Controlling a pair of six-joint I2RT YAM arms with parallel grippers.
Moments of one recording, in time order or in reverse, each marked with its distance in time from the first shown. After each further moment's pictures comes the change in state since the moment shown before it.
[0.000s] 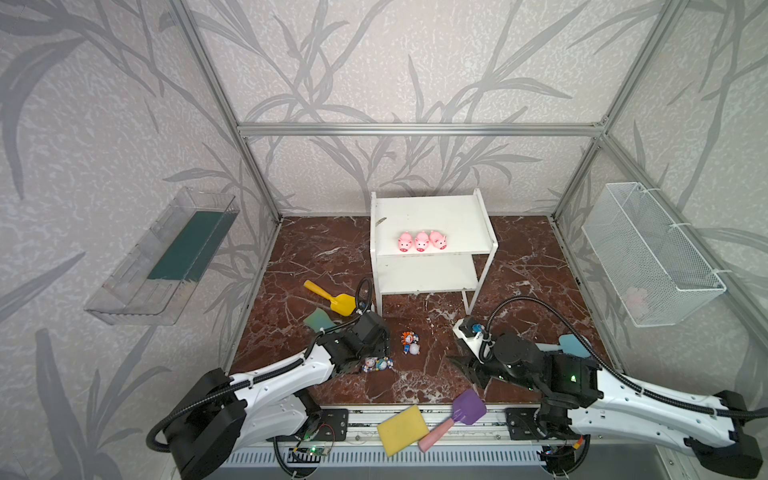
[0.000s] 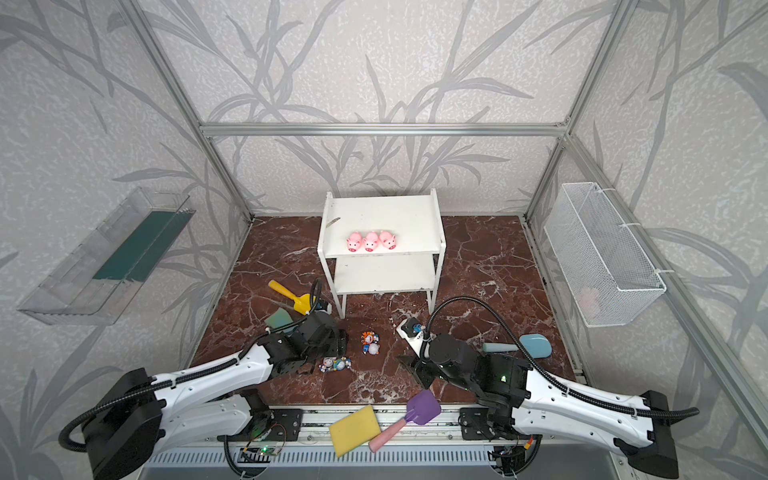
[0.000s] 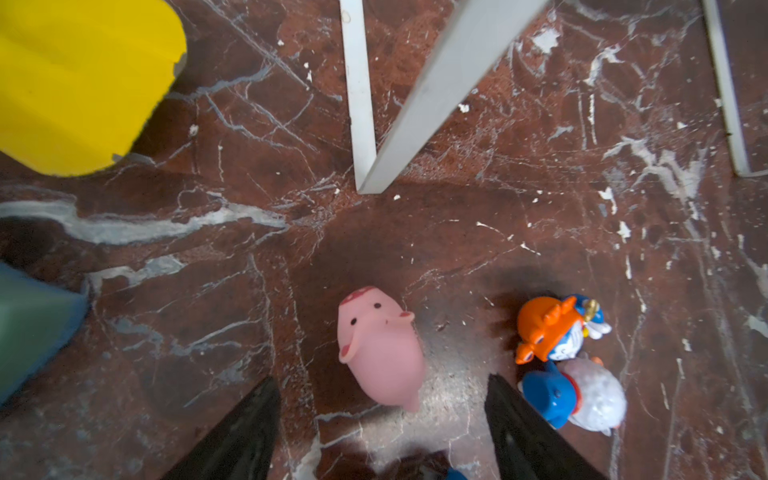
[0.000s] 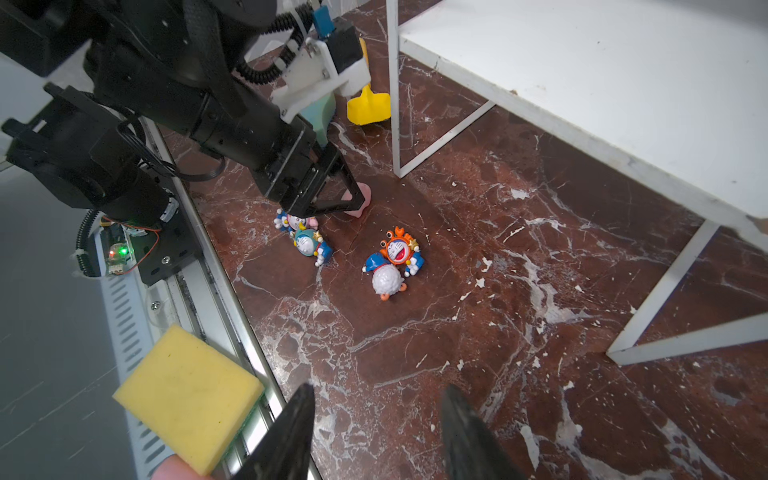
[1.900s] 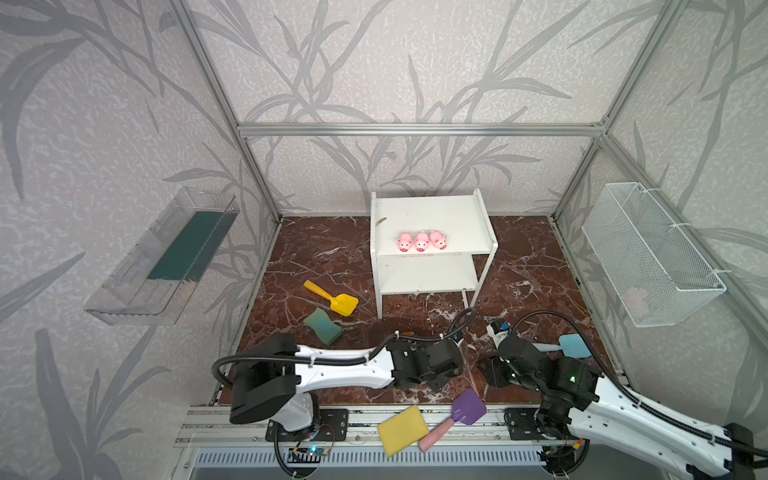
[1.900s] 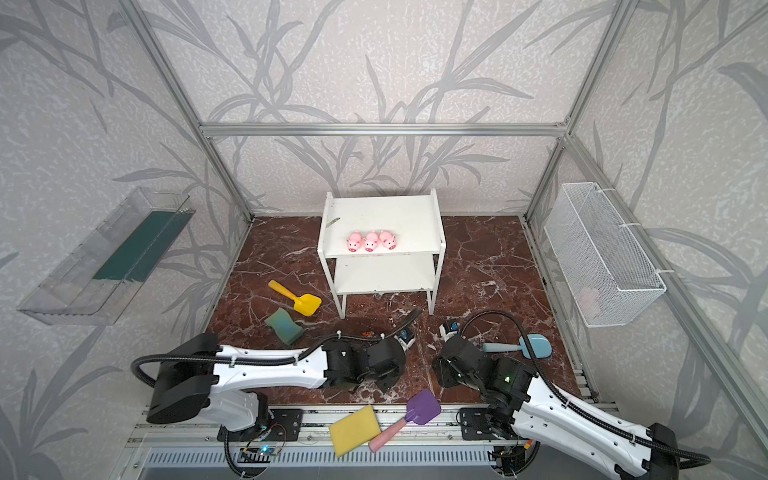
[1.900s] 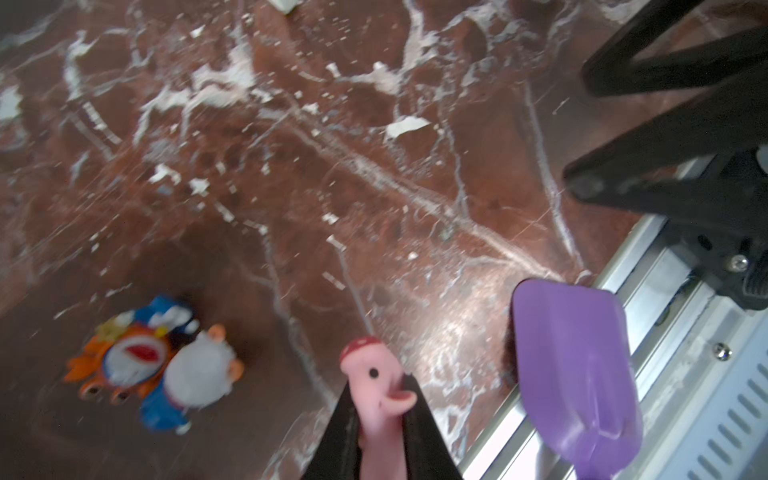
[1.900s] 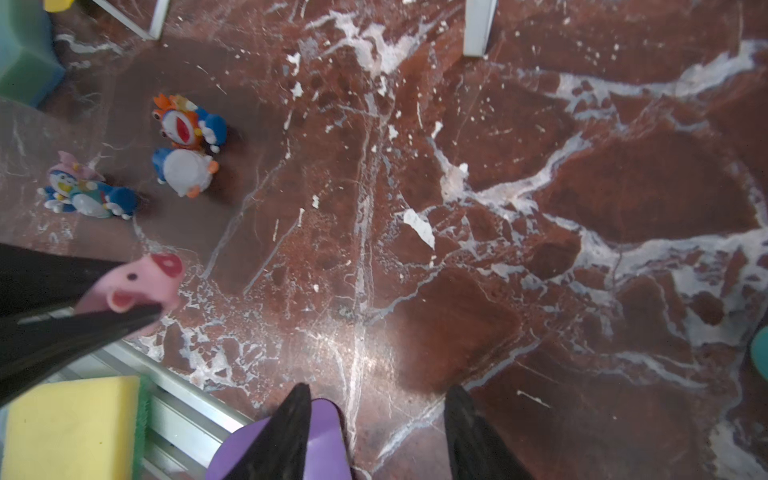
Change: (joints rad) left arm -0.518 0.444 0.497 -0.080 0.045 0.360; right arm -0.243 -0.096 -0.177 -0.321 -0.039 0.473
